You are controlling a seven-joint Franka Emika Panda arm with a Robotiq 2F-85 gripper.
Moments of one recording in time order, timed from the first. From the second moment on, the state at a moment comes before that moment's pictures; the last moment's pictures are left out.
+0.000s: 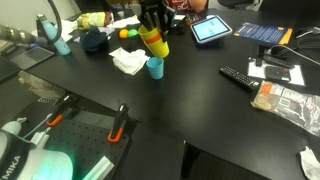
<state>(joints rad) -0.11 0.02 -0.18 -2.56 -0.30 2.69 0.12</state>
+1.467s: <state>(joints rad) -0.06 0.32 -0.08 -2.38 -0.22 2.67 0.02</state>
